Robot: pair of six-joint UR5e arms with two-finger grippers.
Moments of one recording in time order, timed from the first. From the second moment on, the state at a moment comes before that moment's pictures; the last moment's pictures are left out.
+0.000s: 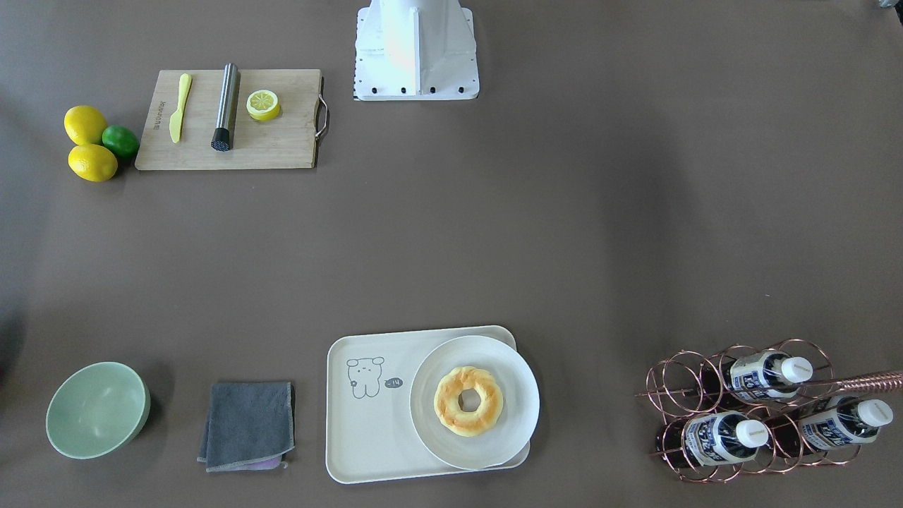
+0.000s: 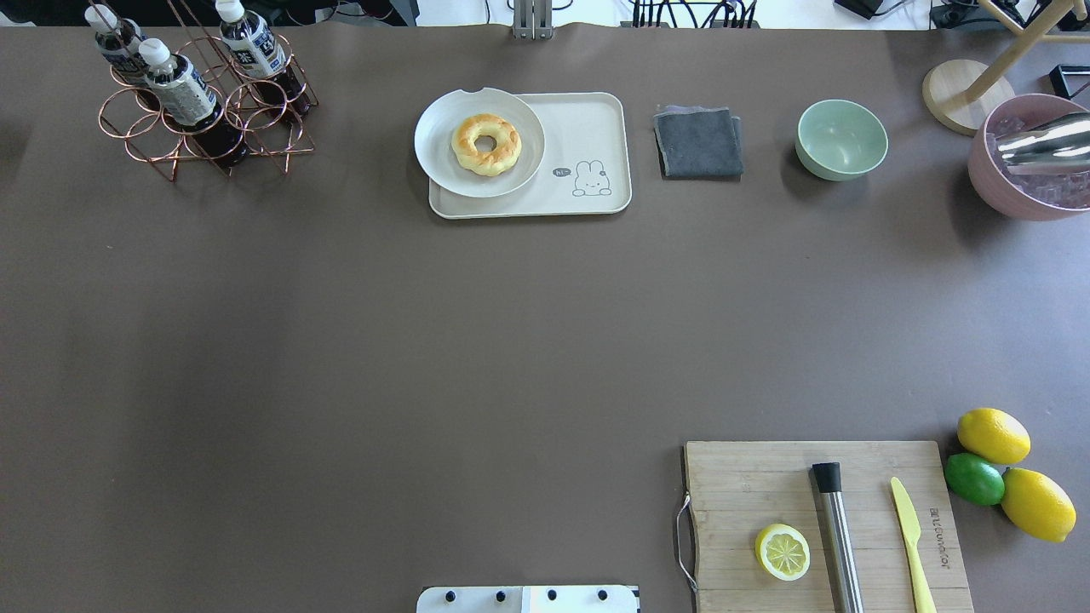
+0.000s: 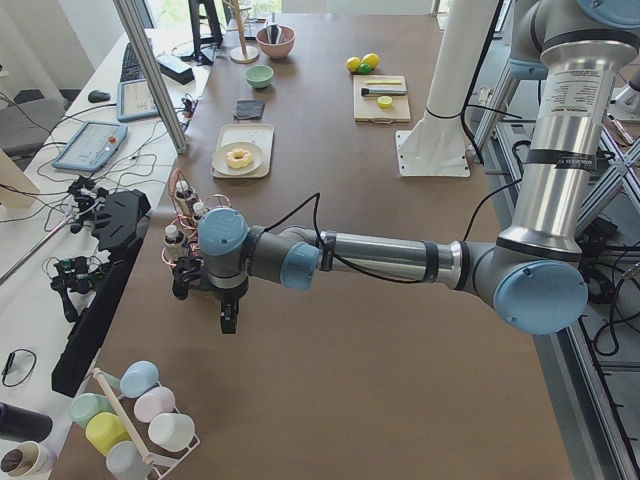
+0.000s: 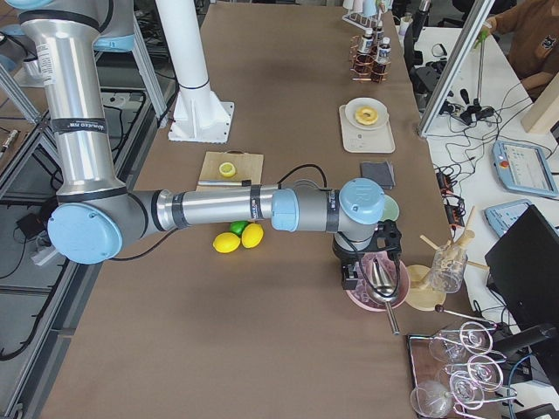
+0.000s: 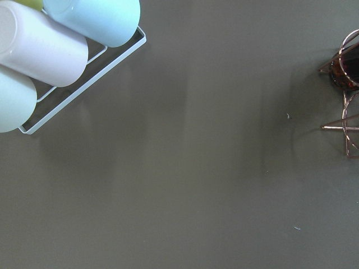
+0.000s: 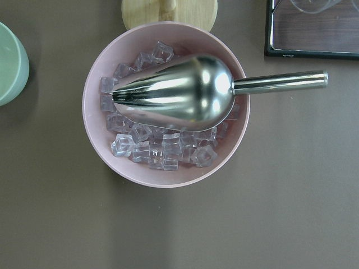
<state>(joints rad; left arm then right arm) -1.55 -1.72 -1.51 -1.75 -2.35 -0.29 1.63 -1.44 1.58 -1.67 2.39 -0.06</state>
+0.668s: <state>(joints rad) -1.42 -1.77 -1.72 -1.75 -2.20 -0.30 1.63 -1.45 1.58 -1.67 2.39 -0.06</state>
